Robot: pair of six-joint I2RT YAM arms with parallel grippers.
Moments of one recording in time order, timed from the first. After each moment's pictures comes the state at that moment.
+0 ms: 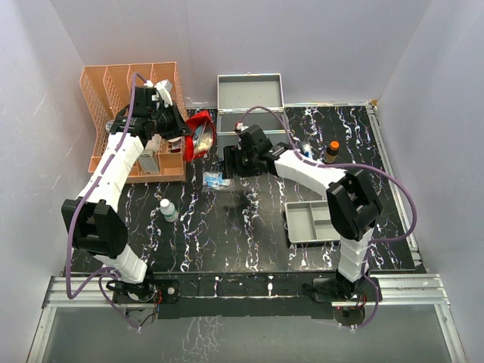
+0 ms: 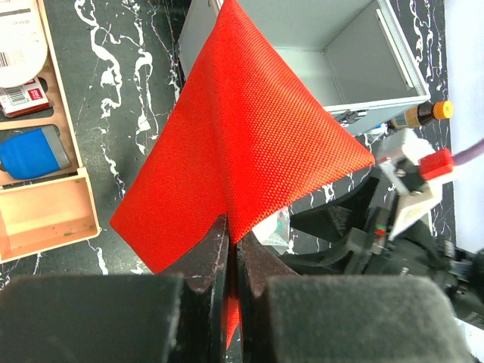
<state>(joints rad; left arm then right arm) -0.16 1.62 1.58 -0.64 0.33 -0.38 0.65 1.87 1.46 -0.38 -0.17 0.47</state>
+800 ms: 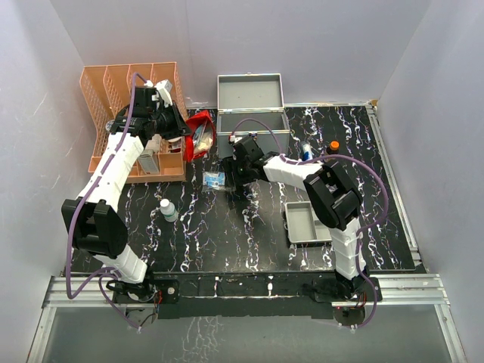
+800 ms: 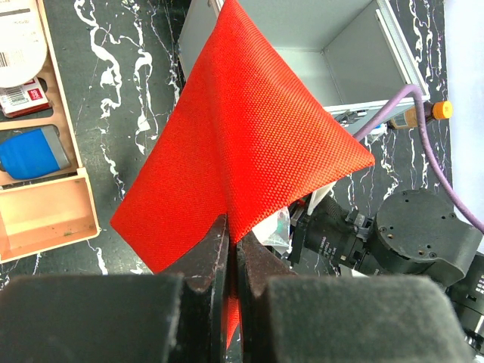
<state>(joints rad) -0.16 1.62 1.58 -0.63 0.33 -0.38 0.66 2.07 1.44 -0.25 -0.13 0.36</state>
